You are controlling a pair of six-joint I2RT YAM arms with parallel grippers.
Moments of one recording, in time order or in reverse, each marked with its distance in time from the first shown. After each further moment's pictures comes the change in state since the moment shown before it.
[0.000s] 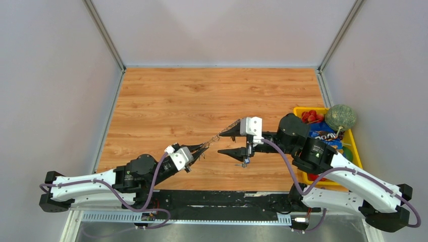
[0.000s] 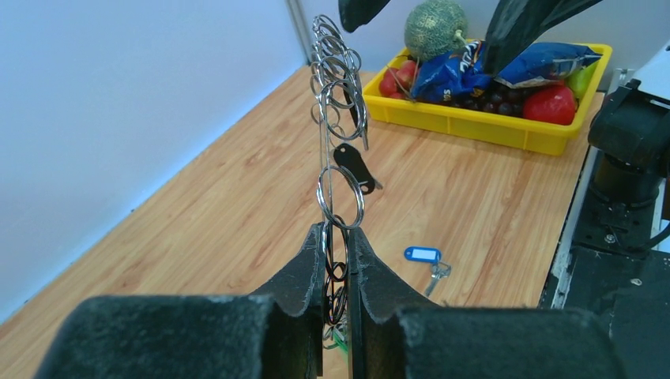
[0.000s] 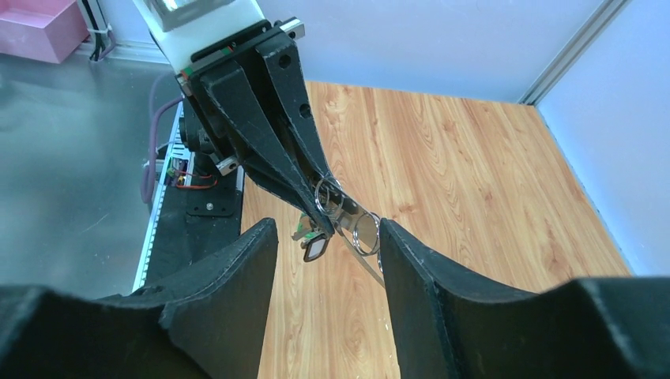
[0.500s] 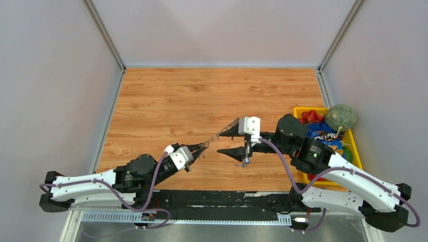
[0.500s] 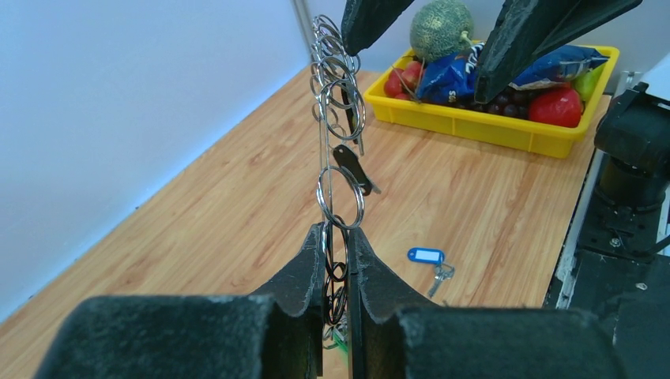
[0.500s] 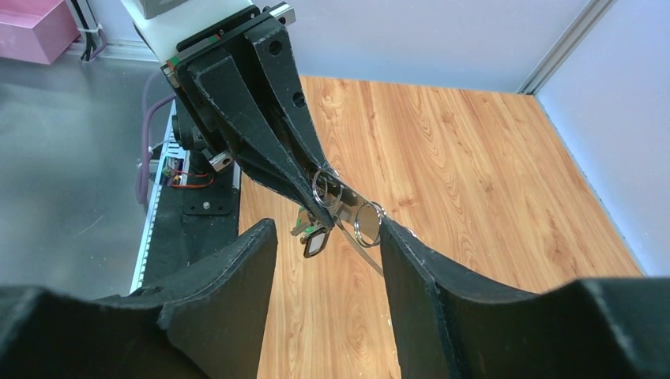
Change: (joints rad) left arm 0.000 0.001 0.000 0.004 -0.020 0.000; right arm 0.003 -0.005 -0.024 0.023 0.016 0.019
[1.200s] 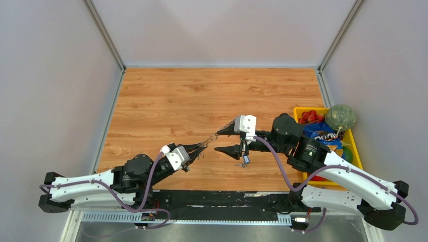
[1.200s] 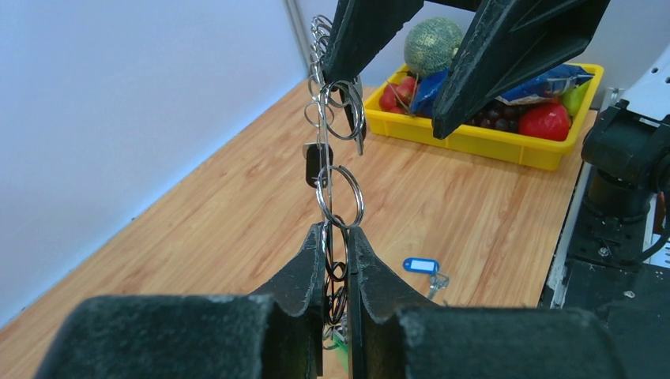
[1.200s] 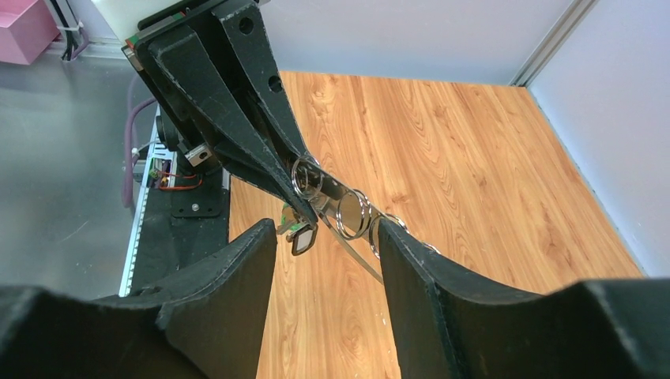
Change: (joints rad) left arm 0.000 -0.024 0.000 0.007 0.021 0.000; right arm 0.000 0.031 0.000 0.022 0.039 0.000
